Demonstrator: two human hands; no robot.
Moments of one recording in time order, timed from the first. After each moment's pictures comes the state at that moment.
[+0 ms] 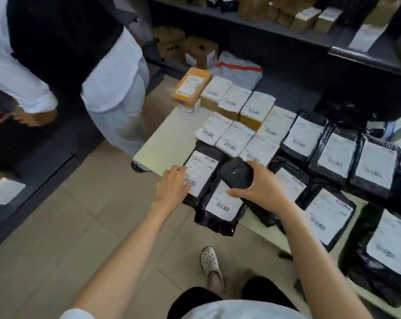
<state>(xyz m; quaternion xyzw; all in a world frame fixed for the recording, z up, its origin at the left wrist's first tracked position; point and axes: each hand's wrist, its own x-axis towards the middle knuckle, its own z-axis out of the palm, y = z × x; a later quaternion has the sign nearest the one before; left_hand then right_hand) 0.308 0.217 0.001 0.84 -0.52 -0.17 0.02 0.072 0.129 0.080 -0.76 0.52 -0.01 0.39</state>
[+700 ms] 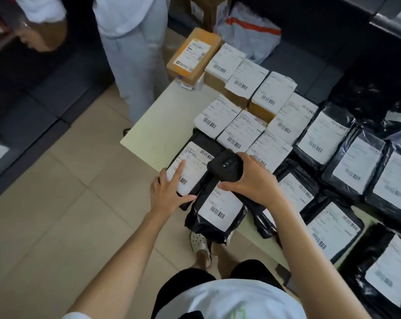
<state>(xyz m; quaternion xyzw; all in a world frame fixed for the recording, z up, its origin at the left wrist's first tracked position) 0.315 0.207 -0.082 0.87 -0.44 -0.23 -0.01 0.123 0.060 0.042 -0.78 0.49 0.10 0.36</state>
